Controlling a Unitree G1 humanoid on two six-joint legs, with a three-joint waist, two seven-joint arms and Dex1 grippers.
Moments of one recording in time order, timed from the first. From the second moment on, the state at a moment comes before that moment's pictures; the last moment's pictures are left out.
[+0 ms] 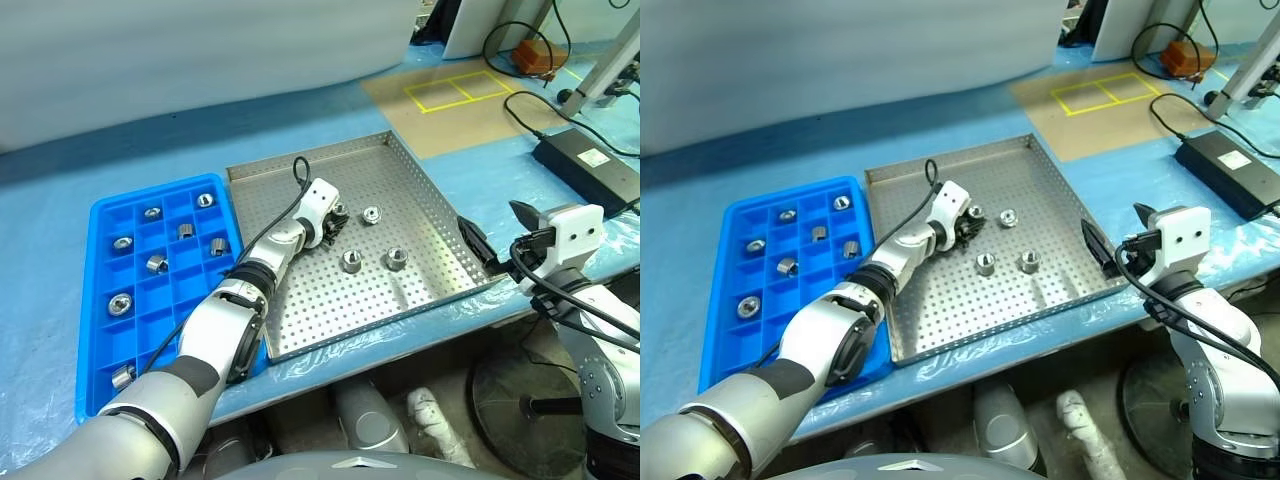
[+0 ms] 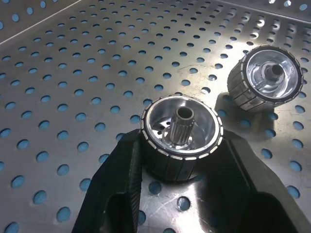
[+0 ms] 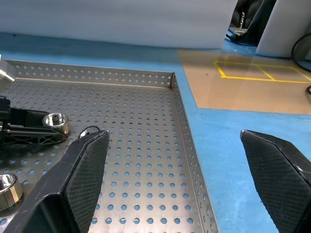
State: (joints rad) left arm -1.01 -0.04 -0.03 1.20 0.05 -0.05 -0.44; right arm 0.03 -0.51 -0.37 -0.56 0.41 0.53 0.39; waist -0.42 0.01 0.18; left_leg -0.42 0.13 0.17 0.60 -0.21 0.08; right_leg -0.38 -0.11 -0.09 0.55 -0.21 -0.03
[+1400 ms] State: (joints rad) left arm -0.05 0.28 0.02 -0.47 -0.26 0.60 -0.34; right arm -0.80 -0.33 0.14 0.49 0.27 0.12 1.09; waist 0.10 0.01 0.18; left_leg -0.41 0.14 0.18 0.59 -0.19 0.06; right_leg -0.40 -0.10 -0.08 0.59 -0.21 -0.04
